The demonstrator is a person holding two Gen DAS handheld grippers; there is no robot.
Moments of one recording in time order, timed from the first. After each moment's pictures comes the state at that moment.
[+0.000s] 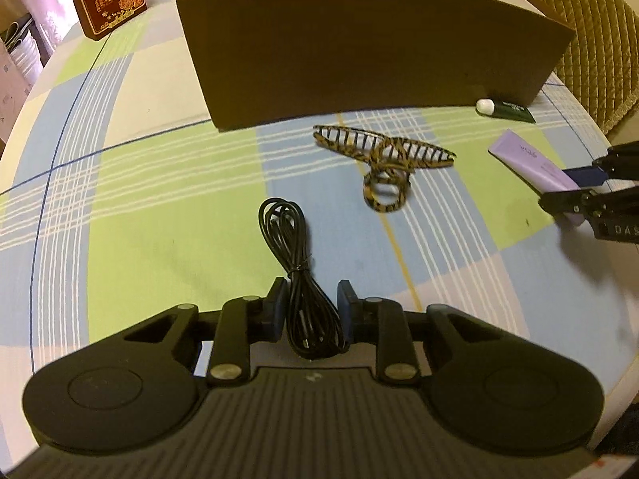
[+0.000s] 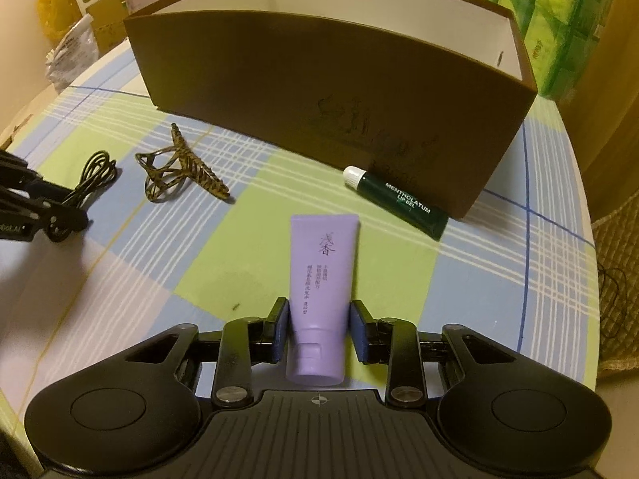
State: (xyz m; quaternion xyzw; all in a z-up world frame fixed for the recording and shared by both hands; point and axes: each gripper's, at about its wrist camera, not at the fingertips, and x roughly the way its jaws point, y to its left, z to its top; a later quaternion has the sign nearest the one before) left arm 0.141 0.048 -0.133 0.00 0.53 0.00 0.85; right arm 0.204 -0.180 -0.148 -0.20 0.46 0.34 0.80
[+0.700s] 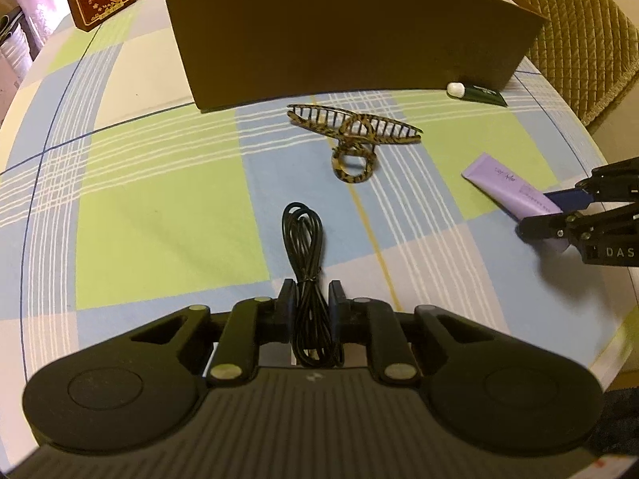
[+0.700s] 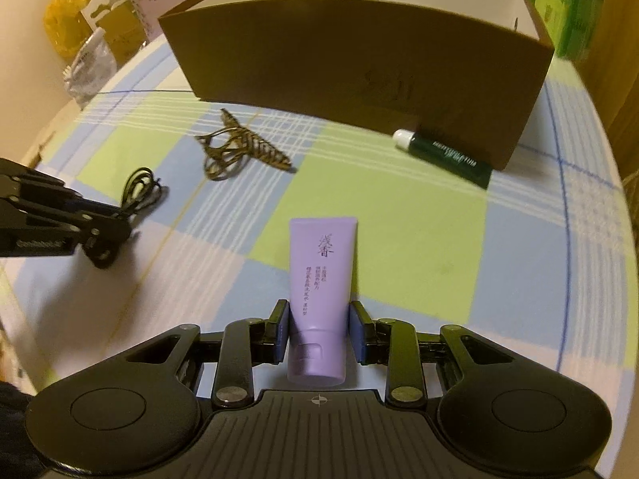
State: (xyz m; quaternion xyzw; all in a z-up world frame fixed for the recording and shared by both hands) left arm 0.122 0.039 -0.123 -0.02 0.54 -0.02 0.84; right arm 0.169 -0.182 -0.142 -0.14 0.50 0.36 0.77
